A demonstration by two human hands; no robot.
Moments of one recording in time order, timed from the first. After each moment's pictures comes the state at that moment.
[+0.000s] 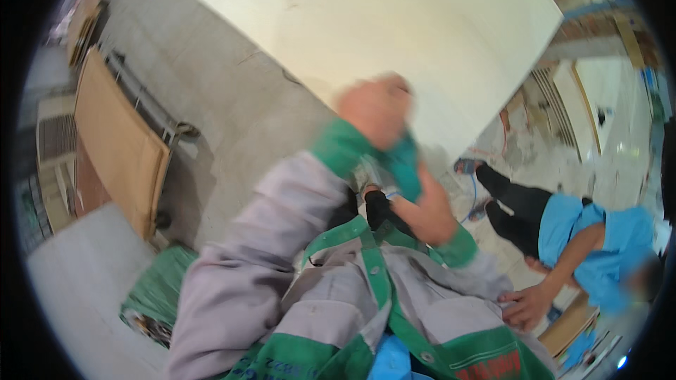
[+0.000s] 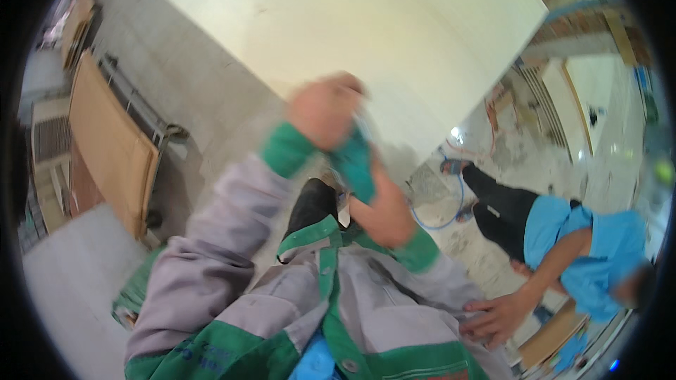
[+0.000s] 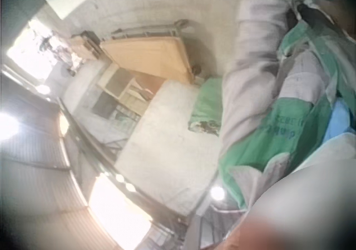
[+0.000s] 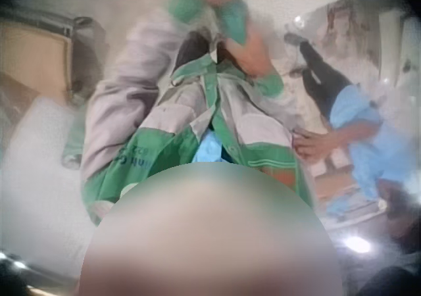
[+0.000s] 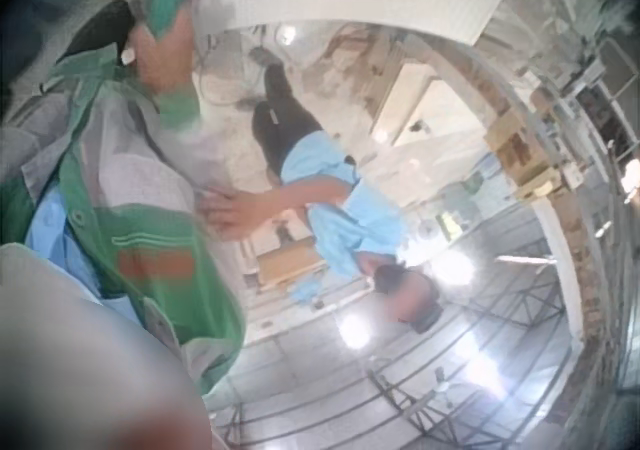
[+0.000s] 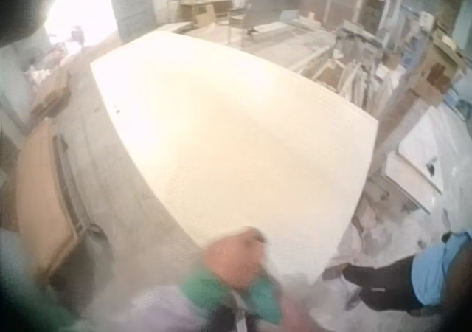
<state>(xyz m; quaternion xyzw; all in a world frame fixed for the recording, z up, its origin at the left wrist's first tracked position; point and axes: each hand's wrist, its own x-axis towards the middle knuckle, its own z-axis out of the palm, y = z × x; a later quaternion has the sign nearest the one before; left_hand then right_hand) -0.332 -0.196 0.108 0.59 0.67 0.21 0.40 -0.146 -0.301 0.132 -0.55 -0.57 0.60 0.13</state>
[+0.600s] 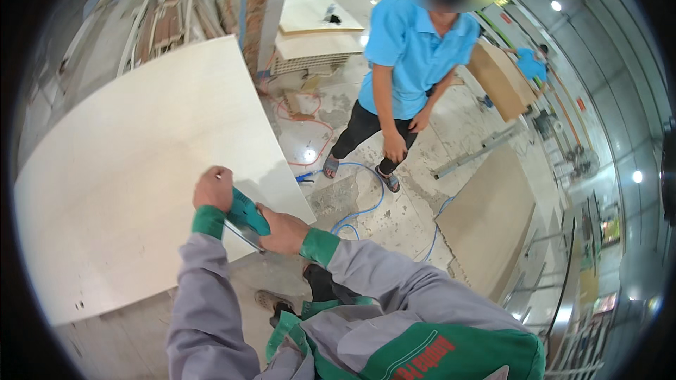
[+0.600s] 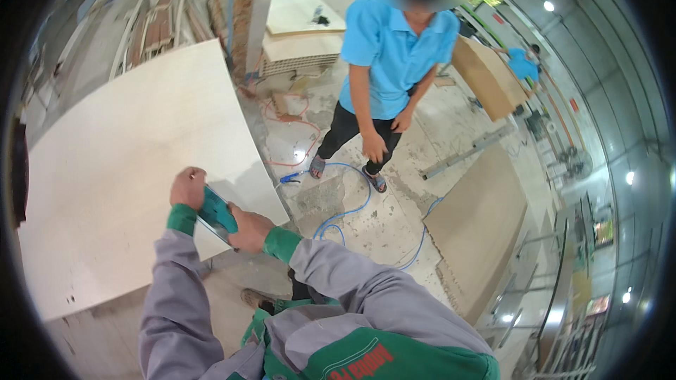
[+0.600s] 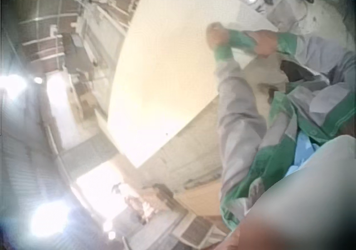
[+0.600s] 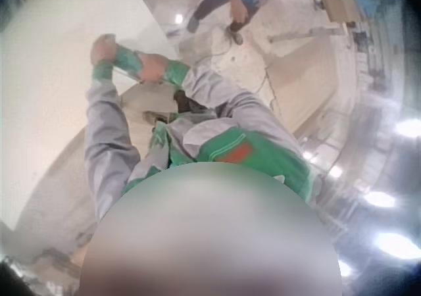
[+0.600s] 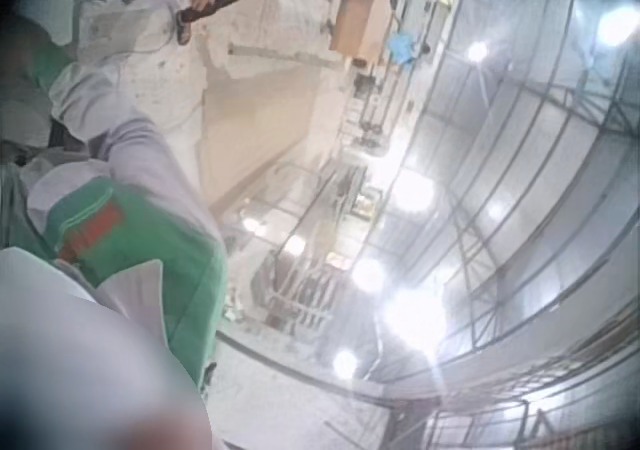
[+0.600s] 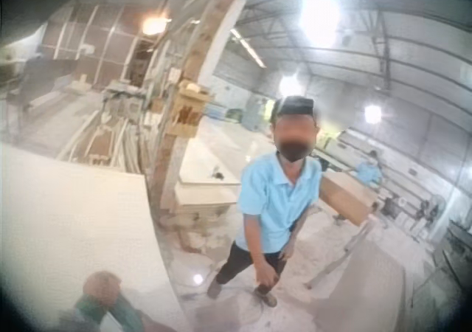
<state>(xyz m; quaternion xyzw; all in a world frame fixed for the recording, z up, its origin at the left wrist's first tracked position) -0.322 -0.084 0.071 0.80 0.45 0.14 0.38 -0.258 -0.289 0.098 -0.77 -0.46 0.34 0.28</state>
